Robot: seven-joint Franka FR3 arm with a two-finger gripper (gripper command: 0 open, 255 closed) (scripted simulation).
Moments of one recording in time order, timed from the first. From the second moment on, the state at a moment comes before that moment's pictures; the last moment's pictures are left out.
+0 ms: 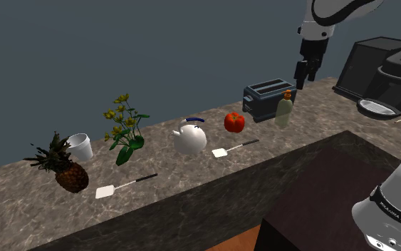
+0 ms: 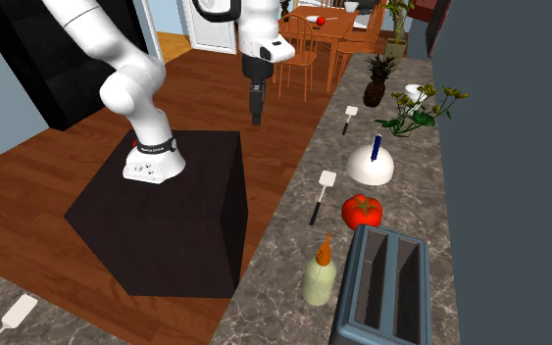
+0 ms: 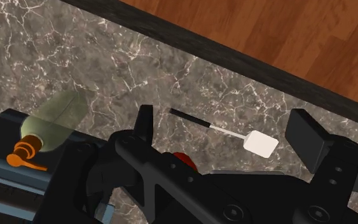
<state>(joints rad) -0.09 -0.46 -0.20 -2.42 -0.13 1.92 -0.24</state>
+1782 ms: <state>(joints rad) -0.33 0.51 -0.37 -1.77 0.28 2.27 -0.80</state>
